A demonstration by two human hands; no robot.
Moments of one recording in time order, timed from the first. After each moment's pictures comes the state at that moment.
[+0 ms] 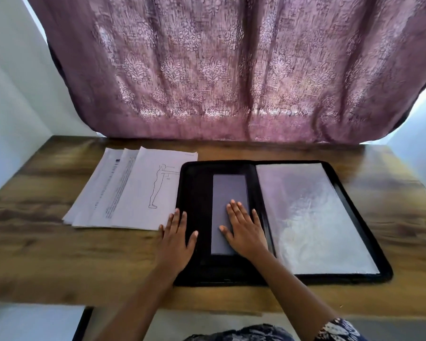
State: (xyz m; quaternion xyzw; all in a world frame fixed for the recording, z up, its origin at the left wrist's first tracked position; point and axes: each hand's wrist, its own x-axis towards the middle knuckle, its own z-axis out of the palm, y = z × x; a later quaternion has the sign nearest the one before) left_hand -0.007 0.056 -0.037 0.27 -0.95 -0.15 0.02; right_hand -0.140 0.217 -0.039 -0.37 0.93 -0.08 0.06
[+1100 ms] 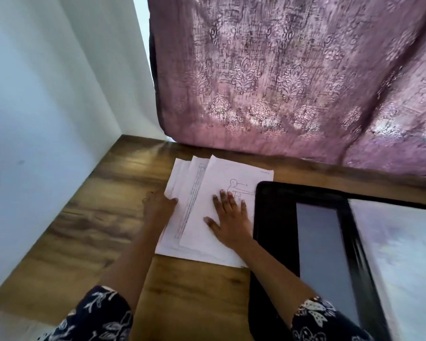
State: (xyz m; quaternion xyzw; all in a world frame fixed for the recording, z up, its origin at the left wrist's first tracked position) left_hand -0.015 -0.265 -0.012 0.52 -0.81 -0.26 0.06; right_hand -0.116 -0.078 -0.037 -0.46 0.88 -0.05 0.10
